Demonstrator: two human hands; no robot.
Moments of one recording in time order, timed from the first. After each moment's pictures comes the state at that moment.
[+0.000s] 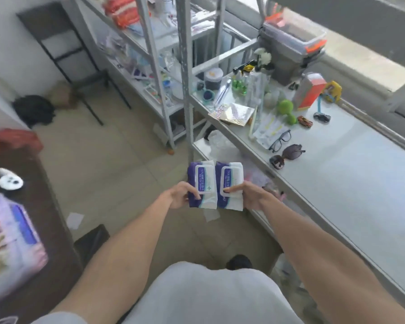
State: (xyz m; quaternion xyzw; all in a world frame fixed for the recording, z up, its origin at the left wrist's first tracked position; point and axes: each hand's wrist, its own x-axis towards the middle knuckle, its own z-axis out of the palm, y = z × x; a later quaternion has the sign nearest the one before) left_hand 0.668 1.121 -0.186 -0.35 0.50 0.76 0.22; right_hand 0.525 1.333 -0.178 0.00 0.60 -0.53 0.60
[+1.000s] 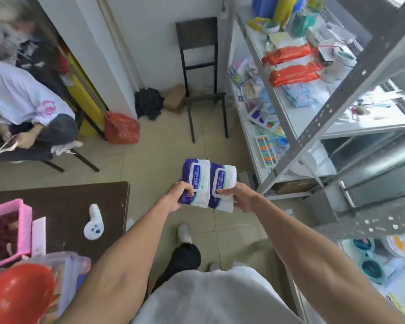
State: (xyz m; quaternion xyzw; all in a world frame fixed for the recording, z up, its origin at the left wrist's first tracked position) left_hand 0.640 0.583 -0.175 -0.56 0.34 0.75 -0.11; right_hand 0.428 0.670 -0.186 -0.18 0.61 -0.34 0.70
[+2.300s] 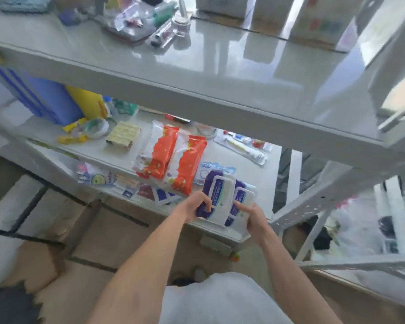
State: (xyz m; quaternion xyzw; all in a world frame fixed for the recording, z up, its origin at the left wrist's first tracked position) left_hand 0.148 0.225 -0.145 -0.18 0.57 0.70 0.38; right_hand 0.173 0.431 -0.177 0.22 0.57 -0.77 0.21
